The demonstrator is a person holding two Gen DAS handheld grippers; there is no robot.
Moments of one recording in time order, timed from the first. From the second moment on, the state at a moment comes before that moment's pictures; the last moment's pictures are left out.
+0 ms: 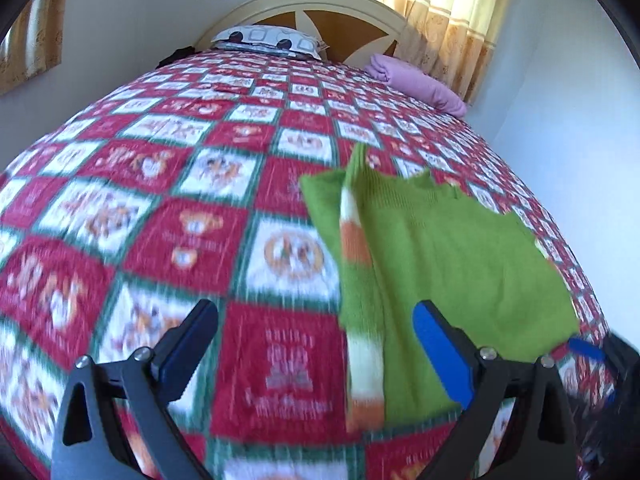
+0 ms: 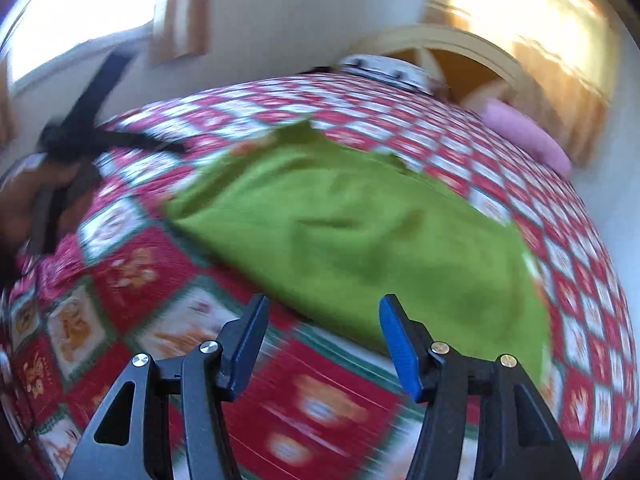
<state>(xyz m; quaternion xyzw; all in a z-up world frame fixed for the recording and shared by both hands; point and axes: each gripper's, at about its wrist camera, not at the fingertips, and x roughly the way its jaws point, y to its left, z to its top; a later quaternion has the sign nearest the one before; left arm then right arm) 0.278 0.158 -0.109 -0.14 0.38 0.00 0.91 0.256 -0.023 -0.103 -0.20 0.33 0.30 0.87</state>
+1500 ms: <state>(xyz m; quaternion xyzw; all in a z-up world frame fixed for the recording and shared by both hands) 0.400 0.195 -0.151 -0.31 0.43 -0.06 0.85 0.241 0.150 -0.148 -0.34 0.26 0.33 0.84</state>
